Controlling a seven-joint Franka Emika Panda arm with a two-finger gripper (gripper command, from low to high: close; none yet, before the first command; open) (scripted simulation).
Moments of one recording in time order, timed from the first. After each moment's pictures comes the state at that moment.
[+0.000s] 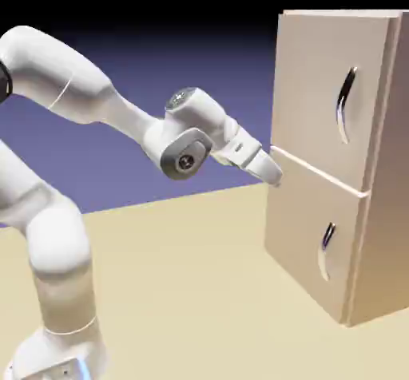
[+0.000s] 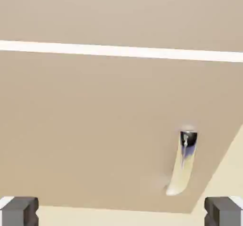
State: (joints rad) arm 0.03 -0.57 -0.02 -2.80 -0.05 3.03 0.78
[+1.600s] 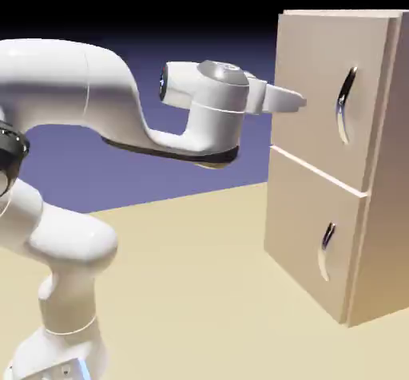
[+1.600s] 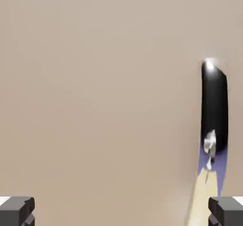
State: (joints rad) arm 0.78 -0.77 -0.80 -2.36 -2.14 2.94 2.39
